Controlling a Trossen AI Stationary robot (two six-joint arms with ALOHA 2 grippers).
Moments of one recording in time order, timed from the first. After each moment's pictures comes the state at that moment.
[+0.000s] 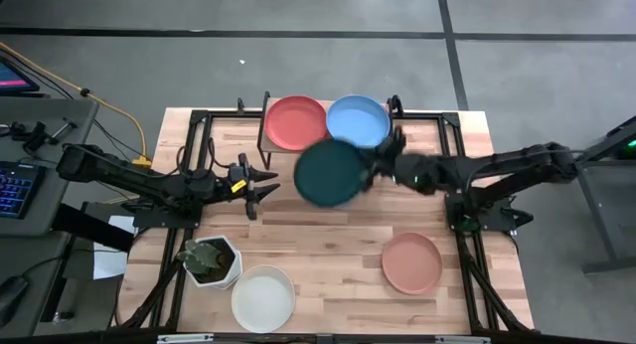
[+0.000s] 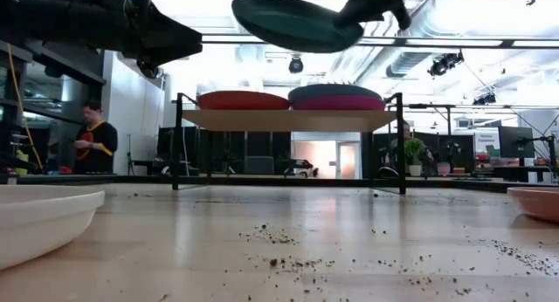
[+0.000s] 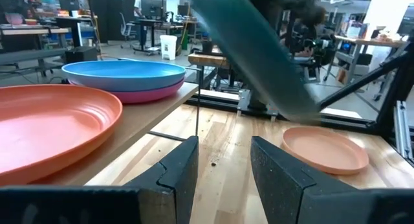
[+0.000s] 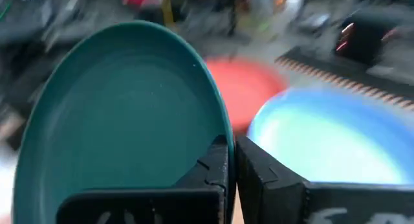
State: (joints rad) left arm -0.12 0.90 0.24 0.66 -0.37 -0.07; right arm 0.08 1.20 0.95 -0.10 0.70 0.32
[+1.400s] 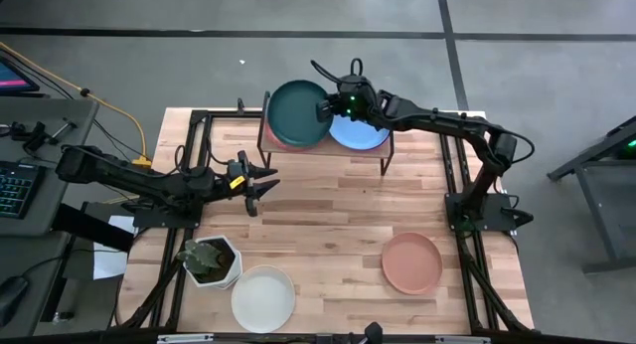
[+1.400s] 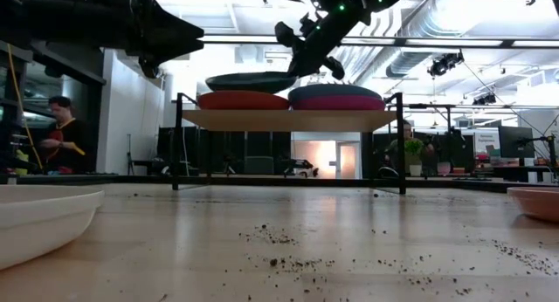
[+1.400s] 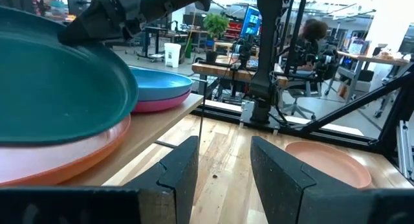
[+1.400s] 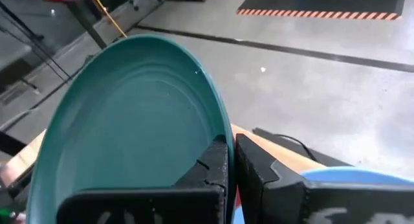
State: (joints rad) left arm -0.09 0.90 0.24 0.70 -0.36 -0.10; right arm -0.43 1.74 1.49 -0.23 0.31 0.50
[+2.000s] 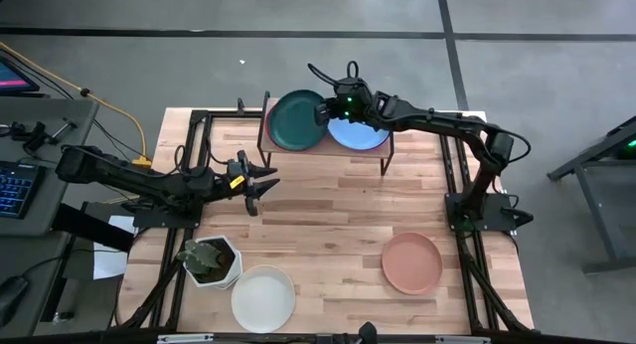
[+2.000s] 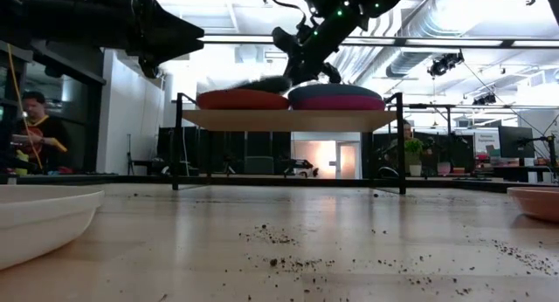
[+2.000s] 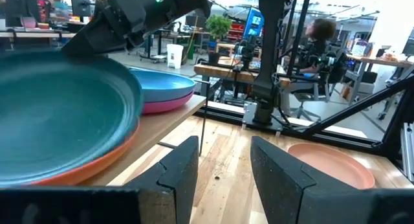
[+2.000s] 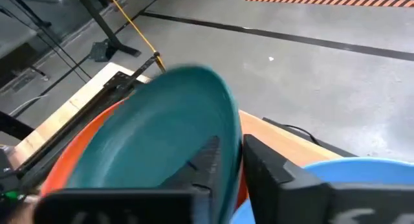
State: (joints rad) left arm -0.09 0.90 0.24 0.71 -0.37 -0.10; right arm -0.43 1.77 1.49 -0.23 0.25 0.50
